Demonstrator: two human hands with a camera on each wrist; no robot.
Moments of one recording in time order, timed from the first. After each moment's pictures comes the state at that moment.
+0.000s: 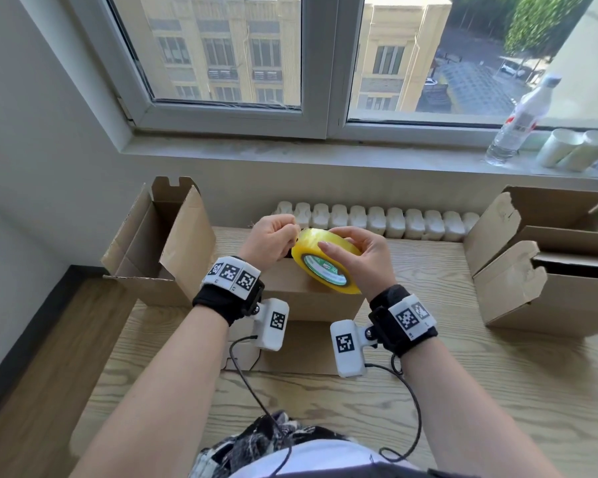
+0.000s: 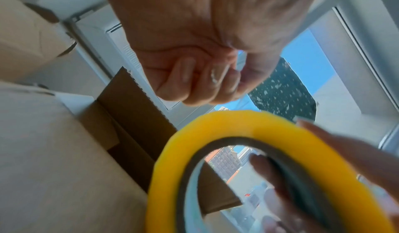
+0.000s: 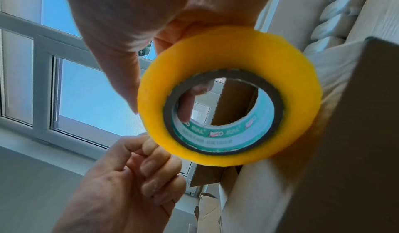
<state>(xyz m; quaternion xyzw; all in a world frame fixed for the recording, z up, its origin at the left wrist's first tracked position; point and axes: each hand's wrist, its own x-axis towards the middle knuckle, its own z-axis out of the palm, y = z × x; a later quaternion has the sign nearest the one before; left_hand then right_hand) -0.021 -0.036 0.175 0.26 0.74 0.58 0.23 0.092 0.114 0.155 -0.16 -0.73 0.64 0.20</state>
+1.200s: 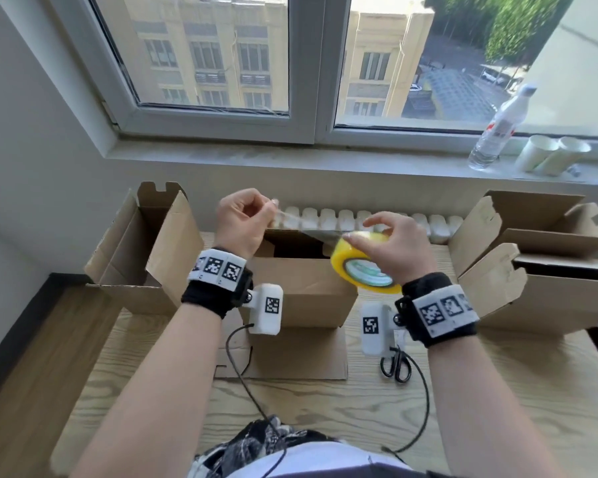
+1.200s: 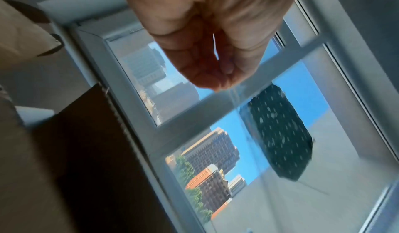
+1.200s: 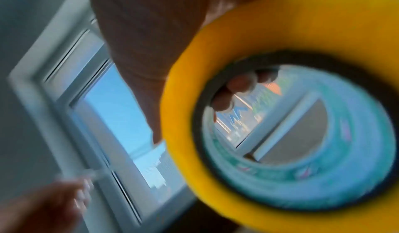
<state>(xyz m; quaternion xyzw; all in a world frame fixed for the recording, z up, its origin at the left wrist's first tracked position) -0.036 -0.035 0.188 0.23 0.73 0.64 -0.01 0.111 0.164 0.203 -0.26 -0.89 0.35 0.15</state>
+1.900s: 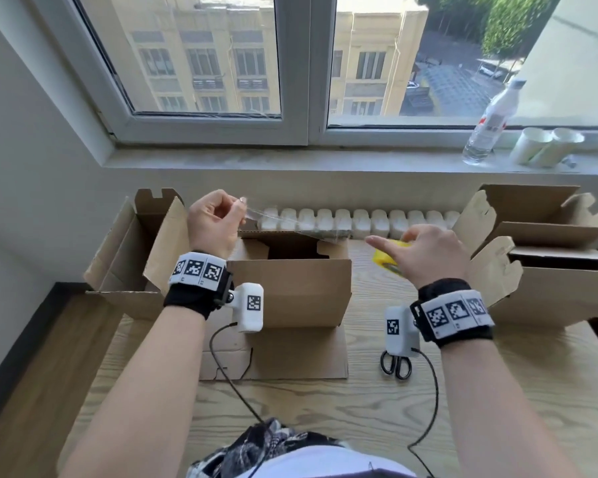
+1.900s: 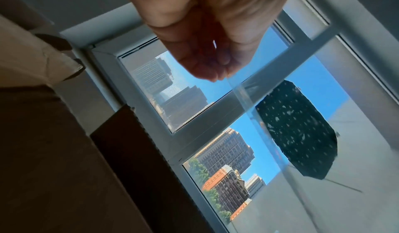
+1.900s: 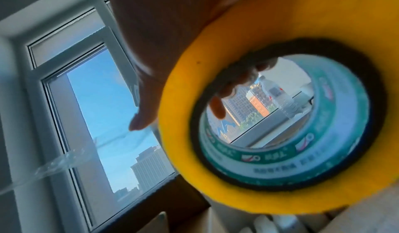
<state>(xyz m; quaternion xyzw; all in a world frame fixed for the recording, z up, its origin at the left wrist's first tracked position) -0.050 -0.050 0.184 0.18 0.76 0.62 -0.10 0.139 0.196 0.191 -0.37 -0.91 0.14 0.15</state>
